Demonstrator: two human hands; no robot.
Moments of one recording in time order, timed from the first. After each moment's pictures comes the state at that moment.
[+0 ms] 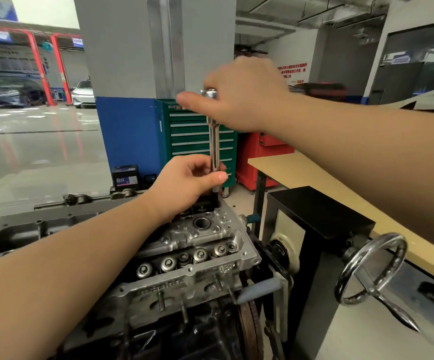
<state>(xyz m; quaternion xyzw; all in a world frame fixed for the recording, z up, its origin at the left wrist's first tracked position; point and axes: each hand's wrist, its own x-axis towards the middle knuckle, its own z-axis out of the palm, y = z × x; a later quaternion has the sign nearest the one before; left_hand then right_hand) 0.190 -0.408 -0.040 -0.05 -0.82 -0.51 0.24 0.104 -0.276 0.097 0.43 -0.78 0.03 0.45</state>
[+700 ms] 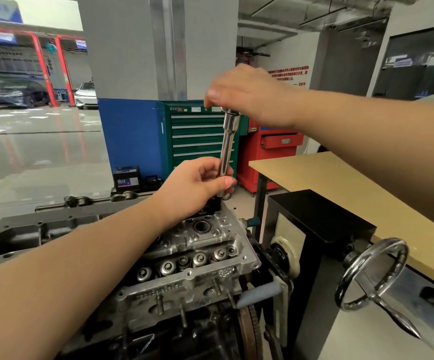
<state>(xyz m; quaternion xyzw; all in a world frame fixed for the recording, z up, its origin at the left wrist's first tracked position) 0.193 -0.395 -0.034 -0.07 -0.83 -0.51 0.21 0.103 -0.248 0.113 0.54 -0.80 0.08 0.23</state>
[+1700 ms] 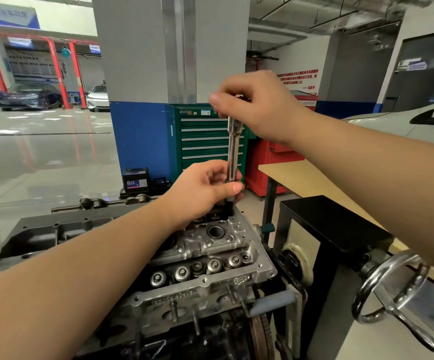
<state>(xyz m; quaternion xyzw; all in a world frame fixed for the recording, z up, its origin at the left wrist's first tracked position) 0.193 -0.407 -0.035 -0.07 -0.81 -0.56 0.19 0.105 -0.268 0.094 0.57 -0.72 0.28 0.27</state>
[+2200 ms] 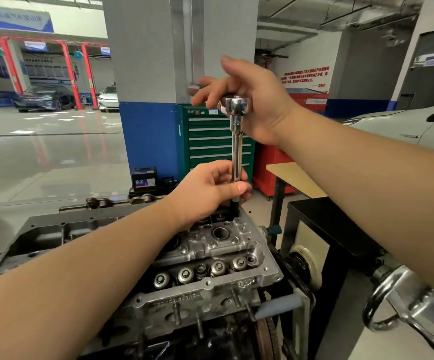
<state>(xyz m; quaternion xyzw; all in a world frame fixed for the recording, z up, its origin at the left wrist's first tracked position) 0.191 -0.408 -0.036 -0.09 -0.79 -0.59 0.17 0.098 -0.302 0.089 0.53 -0.58 0.61 -0.10</state>
